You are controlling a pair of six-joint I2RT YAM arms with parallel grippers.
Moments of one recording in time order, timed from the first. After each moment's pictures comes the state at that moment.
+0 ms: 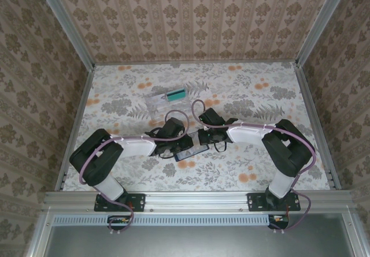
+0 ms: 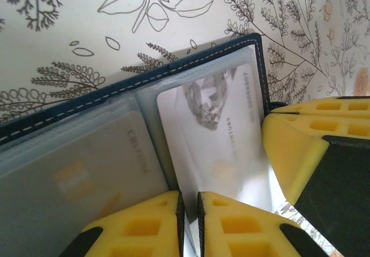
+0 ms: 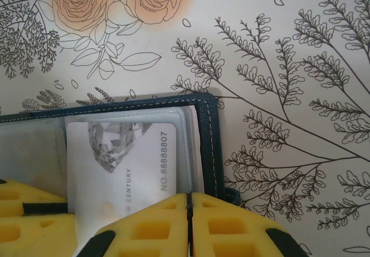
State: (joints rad) left arm -0.84 1.61 0.67 0.06 0.21 -1.00; right arm 0.68 1.73 0.93 -0.27 -0.06 0.51
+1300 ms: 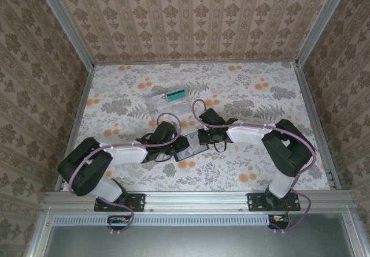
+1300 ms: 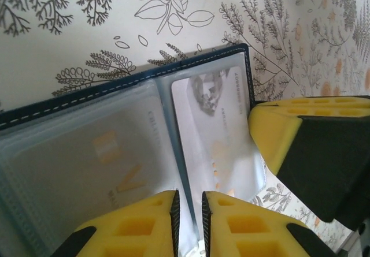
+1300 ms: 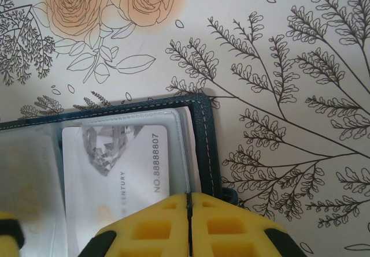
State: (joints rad) left arm -0.82 1.49 0.53 0.19 0.21 -1.07; right arm 0.68 1.73 0.92 -0.26 -0.05 0.54
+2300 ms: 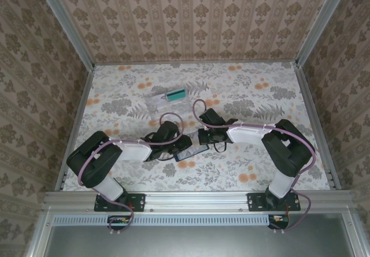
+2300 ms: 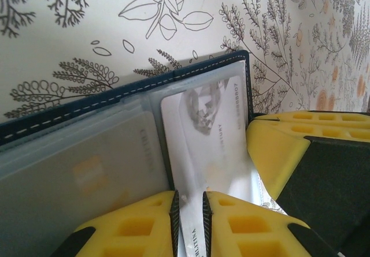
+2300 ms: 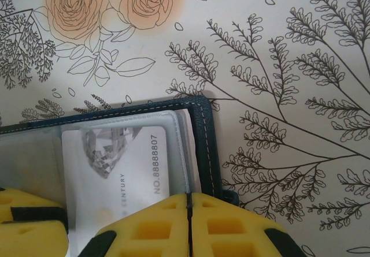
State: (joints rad) left arm -0.82 1.58 0.55 0.28 0.24 -1.12; right arm 0.68 1.73 0.92 -0.25 -0.05 0.55
